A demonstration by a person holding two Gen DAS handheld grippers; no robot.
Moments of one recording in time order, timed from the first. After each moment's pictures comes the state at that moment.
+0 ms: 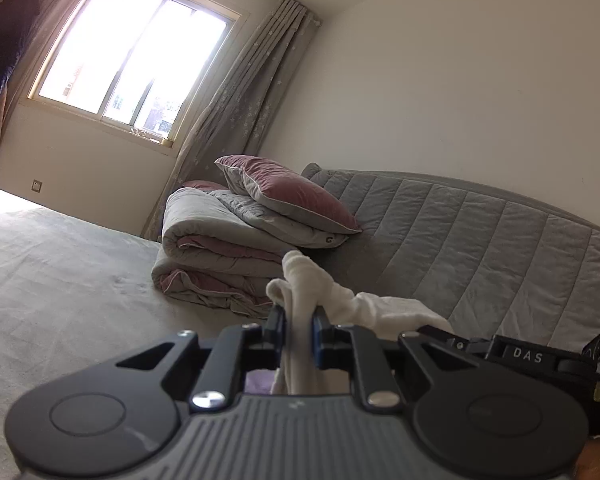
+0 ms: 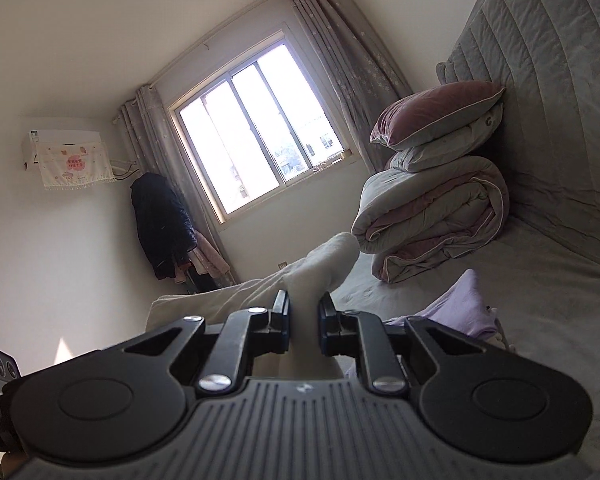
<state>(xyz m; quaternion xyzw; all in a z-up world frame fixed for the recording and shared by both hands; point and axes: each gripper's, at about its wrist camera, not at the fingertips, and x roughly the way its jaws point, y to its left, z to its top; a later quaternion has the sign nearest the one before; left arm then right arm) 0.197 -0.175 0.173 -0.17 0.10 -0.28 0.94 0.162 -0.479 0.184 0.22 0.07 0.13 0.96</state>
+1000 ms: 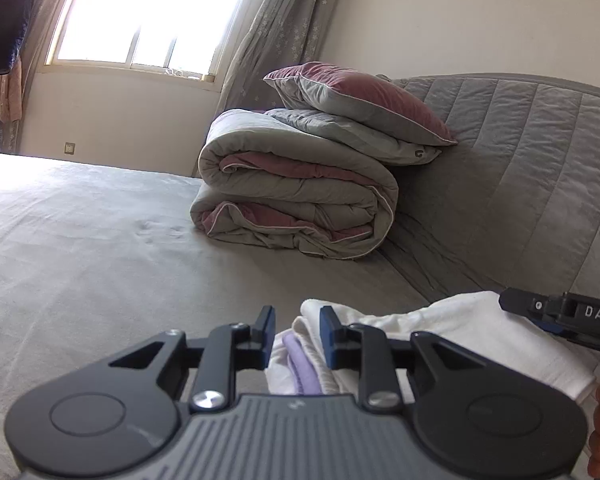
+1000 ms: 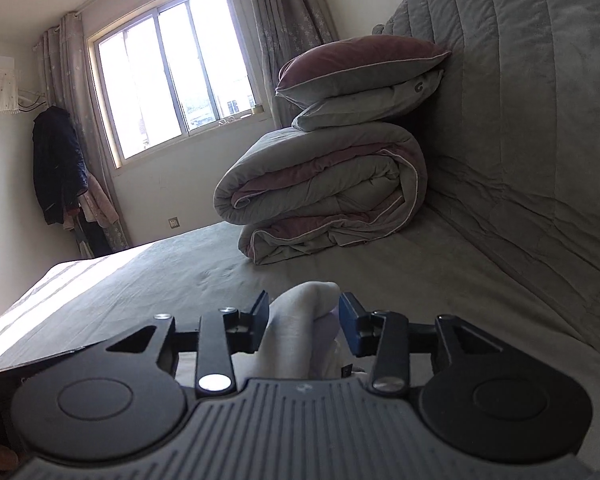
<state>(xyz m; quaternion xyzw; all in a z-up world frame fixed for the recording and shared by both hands) 0.386 -0.261 0.091 -0.10 0.19 -0.20 0.96 0.319 -0.549 0.104 0.15 0.14 0.01 0.98</state>
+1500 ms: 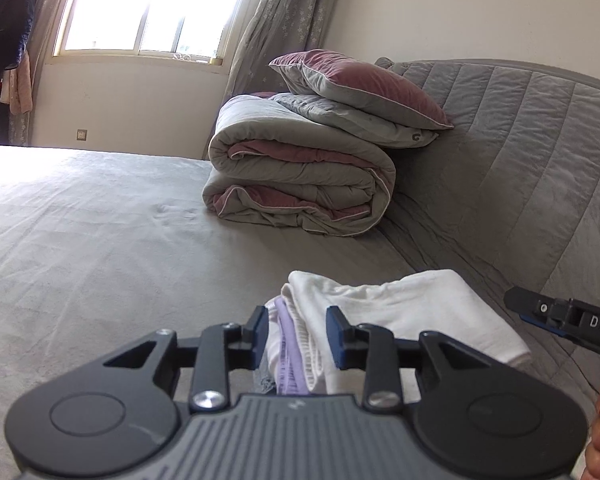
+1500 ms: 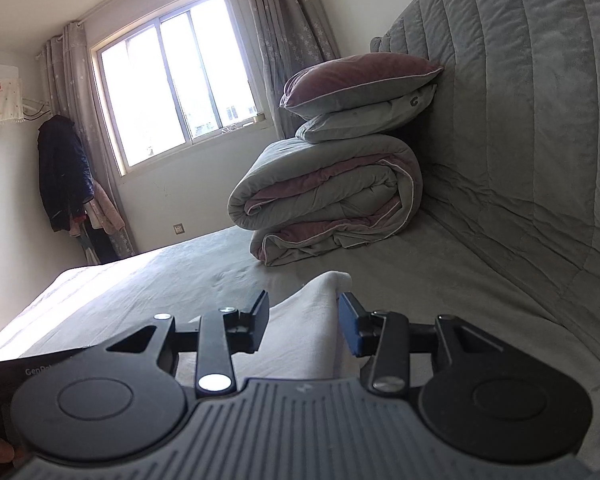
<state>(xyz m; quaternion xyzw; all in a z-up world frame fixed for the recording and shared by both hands) 0.328 -0.257 0.128 -0.07 0.25 -0.18 0.95 0.266 -0.529 0.131 0.16 0.17 0.00 0.97</state>
